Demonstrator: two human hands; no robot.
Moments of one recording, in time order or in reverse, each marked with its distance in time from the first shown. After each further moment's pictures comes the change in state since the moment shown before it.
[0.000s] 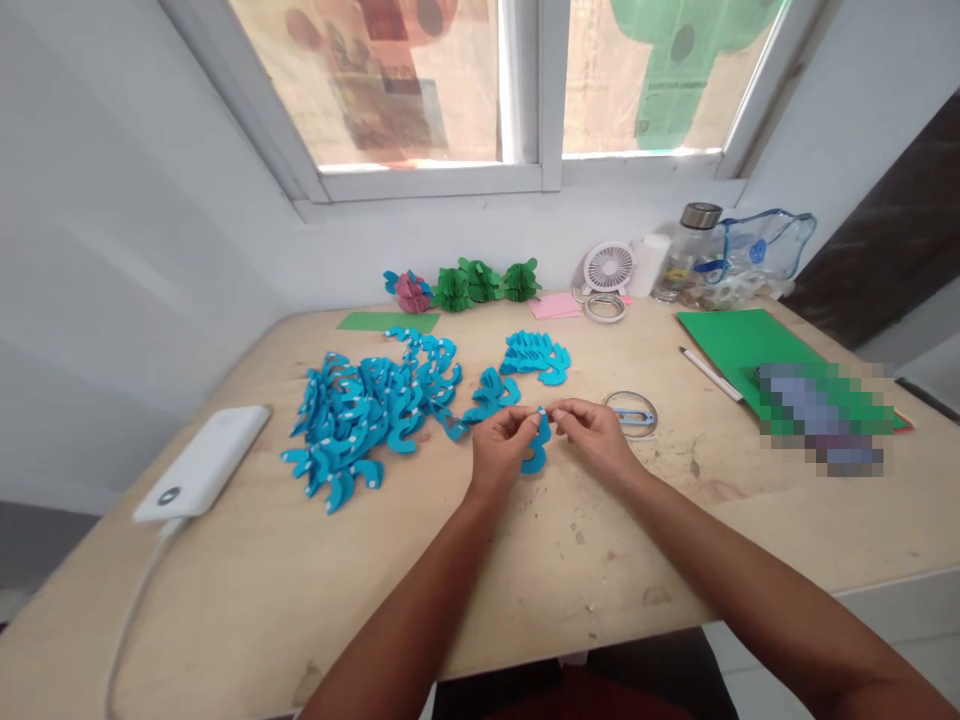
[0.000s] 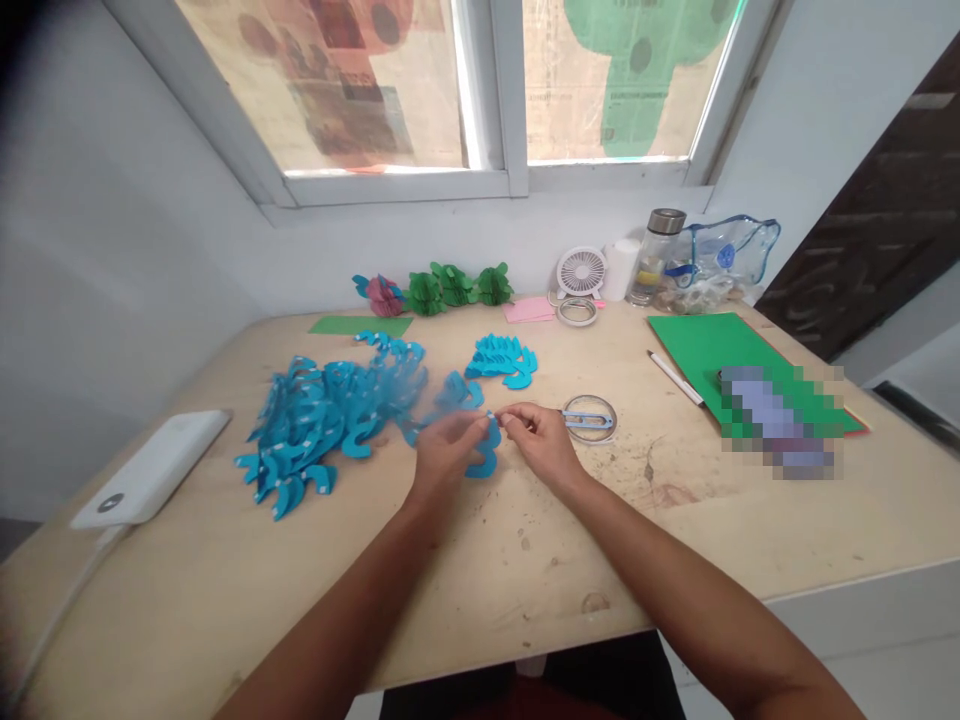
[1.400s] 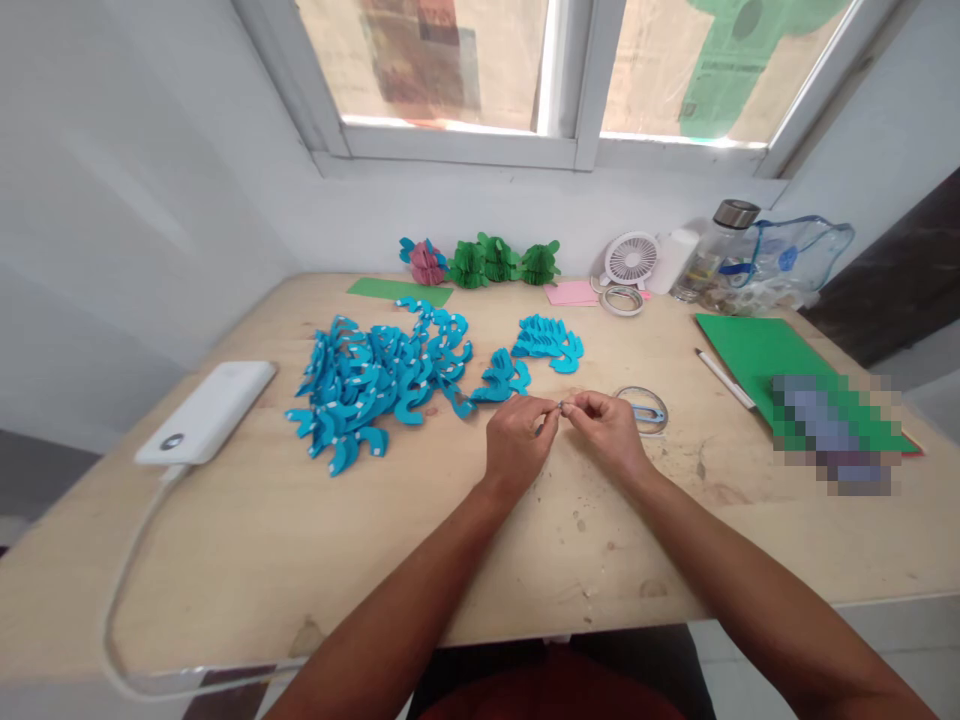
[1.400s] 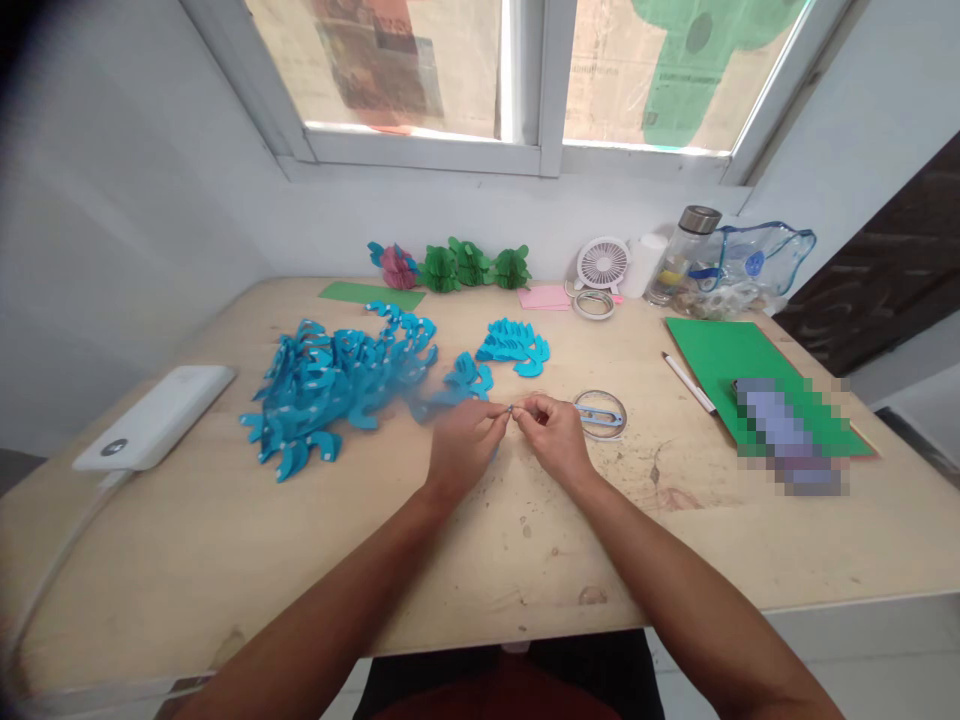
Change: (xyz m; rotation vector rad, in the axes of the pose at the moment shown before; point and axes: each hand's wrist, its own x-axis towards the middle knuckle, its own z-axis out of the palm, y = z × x) left_hand -0.004 -0.011 -0.001 0.680 -0.008 0.568; right_hand 0.001 0.007 -0.001 -0.174 0.052 -0.039
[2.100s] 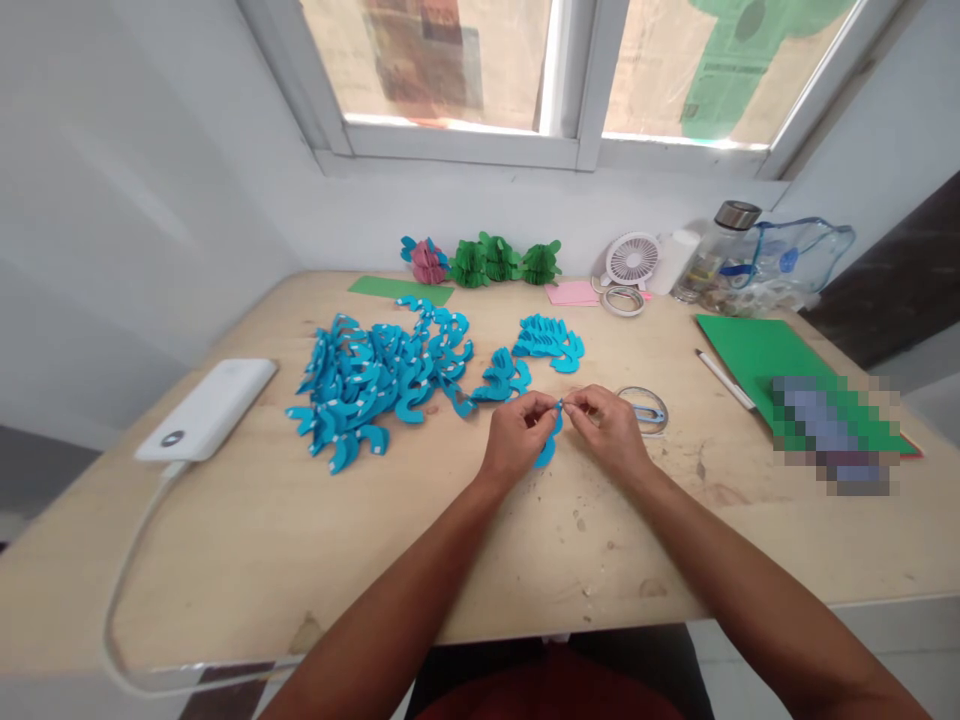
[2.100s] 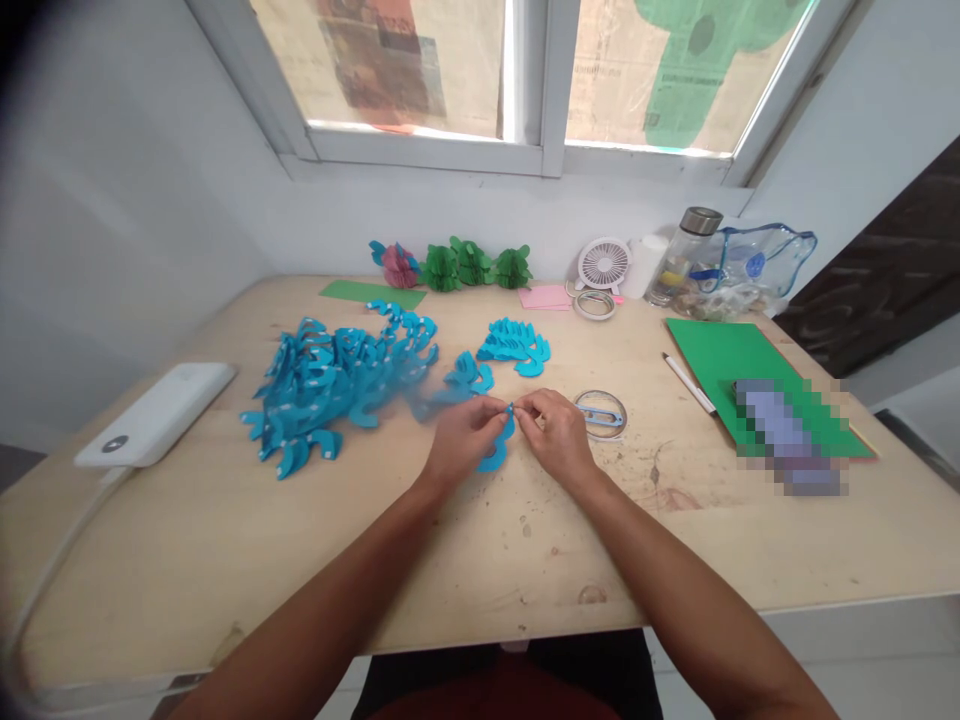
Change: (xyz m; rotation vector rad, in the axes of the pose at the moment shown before) left_hand 0.008 0.002 -0.003 -0.462 -0.116 -0.363; right_hand 0.002 0.005 -0.008 -0.356 -0.005 -0.388
